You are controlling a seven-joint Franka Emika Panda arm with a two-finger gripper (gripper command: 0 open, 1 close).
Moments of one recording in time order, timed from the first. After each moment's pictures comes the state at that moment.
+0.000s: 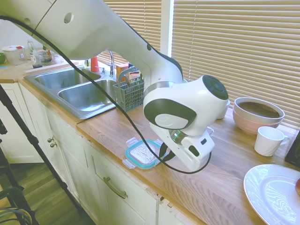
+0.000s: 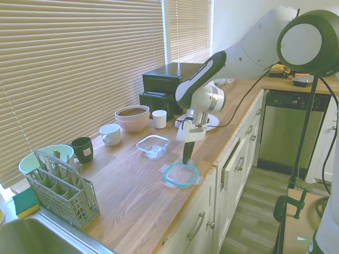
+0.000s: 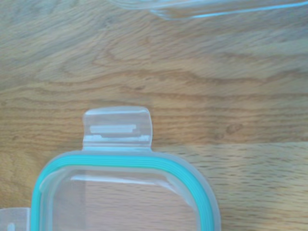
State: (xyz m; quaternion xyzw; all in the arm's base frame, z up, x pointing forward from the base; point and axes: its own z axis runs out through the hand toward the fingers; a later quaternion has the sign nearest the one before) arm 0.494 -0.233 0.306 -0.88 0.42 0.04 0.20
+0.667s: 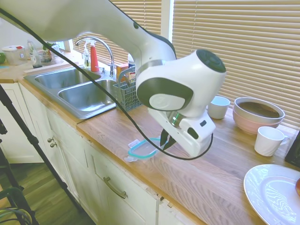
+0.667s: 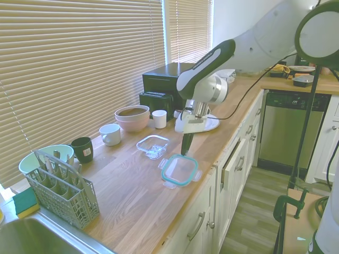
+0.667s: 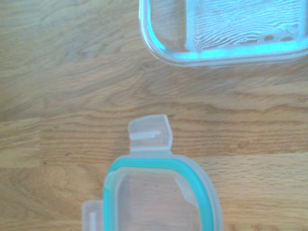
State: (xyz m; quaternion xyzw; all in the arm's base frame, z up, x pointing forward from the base) arm 0.482 -0.222 0.383 -0.88 0.43 0.00 0.19
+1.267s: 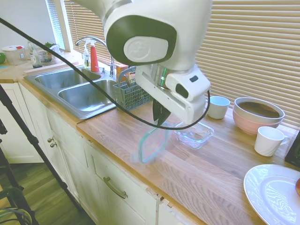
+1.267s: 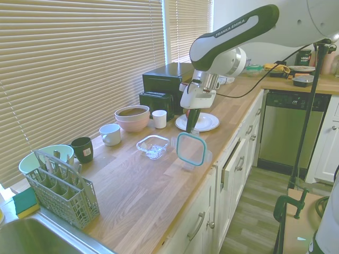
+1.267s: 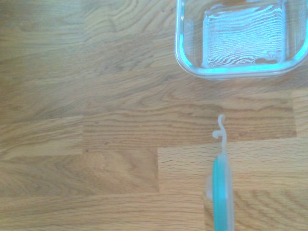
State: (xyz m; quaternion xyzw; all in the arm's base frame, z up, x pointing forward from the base) arm 0.448 -0.206 0.473 -0.89 0.43 -0.03 0.16
